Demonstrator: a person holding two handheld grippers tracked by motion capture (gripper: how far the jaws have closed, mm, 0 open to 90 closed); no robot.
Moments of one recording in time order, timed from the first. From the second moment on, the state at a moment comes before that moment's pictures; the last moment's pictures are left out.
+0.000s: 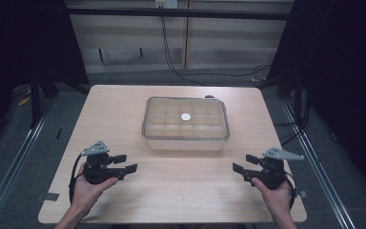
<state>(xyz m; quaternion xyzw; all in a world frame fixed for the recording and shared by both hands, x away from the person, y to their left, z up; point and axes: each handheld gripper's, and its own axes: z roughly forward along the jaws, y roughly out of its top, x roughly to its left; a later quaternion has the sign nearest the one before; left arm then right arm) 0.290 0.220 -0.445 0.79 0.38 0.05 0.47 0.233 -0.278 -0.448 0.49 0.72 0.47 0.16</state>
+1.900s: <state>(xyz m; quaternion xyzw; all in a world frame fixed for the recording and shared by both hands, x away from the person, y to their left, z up) 0.380 0.200 -0.412 0.80 0.36 0.08 0.47 0.353 -0.268 -0.420 0.50 0.74 0.44 0.13</state>
